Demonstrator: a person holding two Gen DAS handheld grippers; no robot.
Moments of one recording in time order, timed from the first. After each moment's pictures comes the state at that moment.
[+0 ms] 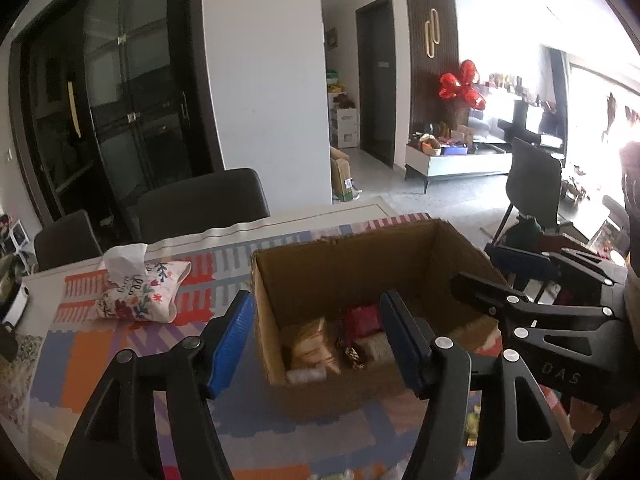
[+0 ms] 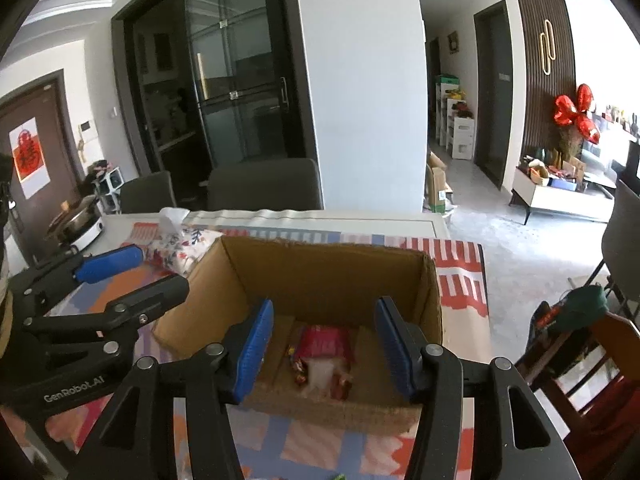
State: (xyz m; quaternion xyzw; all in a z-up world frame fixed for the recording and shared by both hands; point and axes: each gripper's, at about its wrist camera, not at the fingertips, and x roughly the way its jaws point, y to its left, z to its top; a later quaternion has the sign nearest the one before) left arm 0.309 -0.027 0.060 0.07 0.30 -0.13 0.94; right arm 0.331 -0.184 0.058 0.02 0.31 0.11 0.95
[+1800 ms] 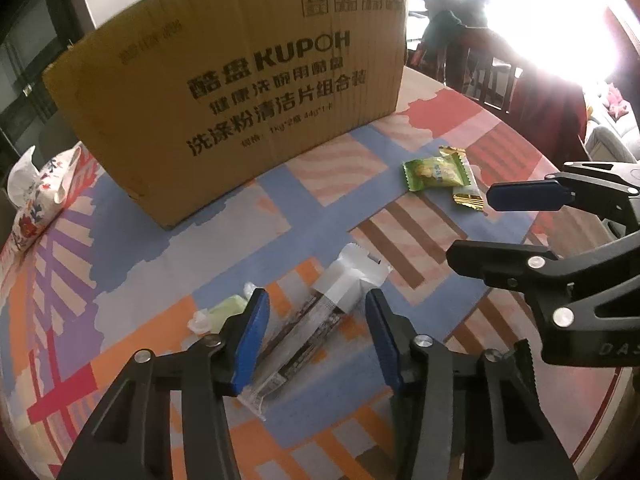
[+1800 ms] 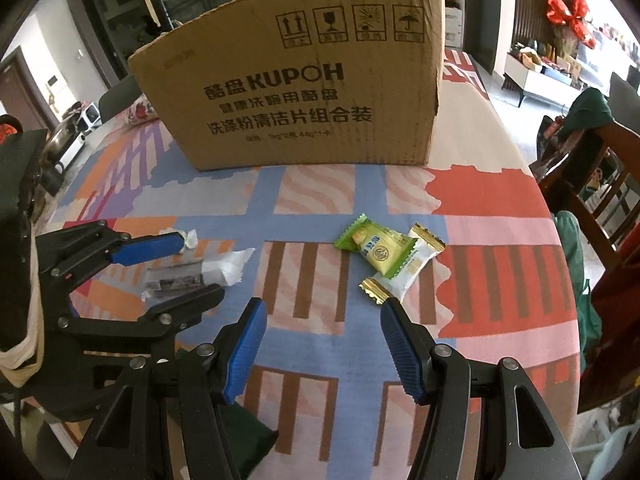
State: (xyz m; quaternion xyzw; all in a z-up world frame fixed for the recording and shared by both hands) left arm 0.239 -0.061 -0.113 0.19 0.47 -0.25 0.83; right arm 0.228 -0.186 -0.092 0.05 0.49 0.09 0.86
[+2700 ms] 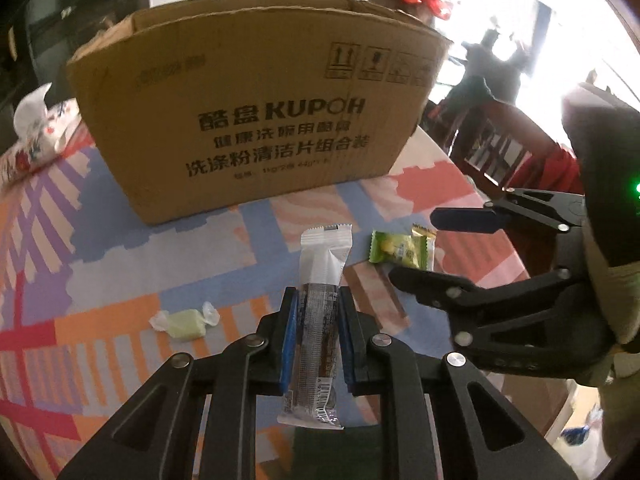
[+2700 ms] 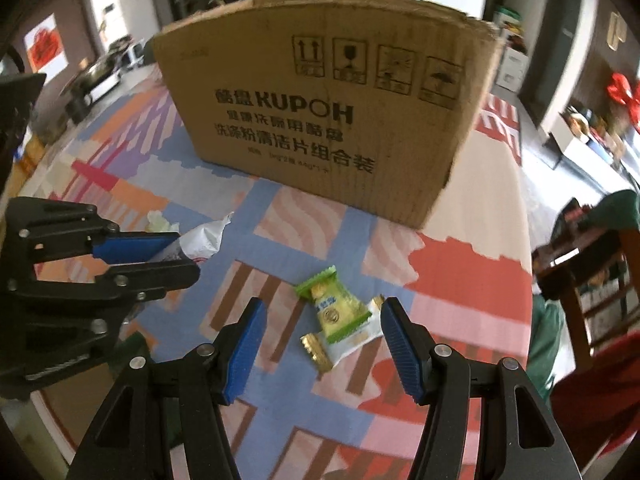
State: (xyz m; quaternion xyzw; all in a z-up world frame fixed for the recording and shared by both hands) left arm 0.254 -0.075 -0.081 0.03 0.50 -0.22 0.84; right arm 0.275 -0.199 -0.080 -0.10 0.49 0.19 0.84
